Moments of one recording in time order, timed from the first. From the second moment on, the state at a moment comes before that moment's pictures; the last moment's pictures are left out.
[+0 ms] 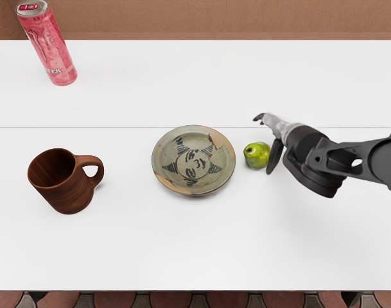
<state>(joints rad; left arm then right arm) -0.09 0.00 -0.12 -0.11 -0.03 -0.32 0.13 1.38 -0.45 -0.32 1.48 -0.69 -0.50 -0.61</state>
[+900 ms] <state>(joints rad) -0.09 0.00 -0.12 -0.11 -0.02 -0.32 0.13 1.37 -0.42 -0.34 1.48 -0.70 -0.51 -0.61</state>
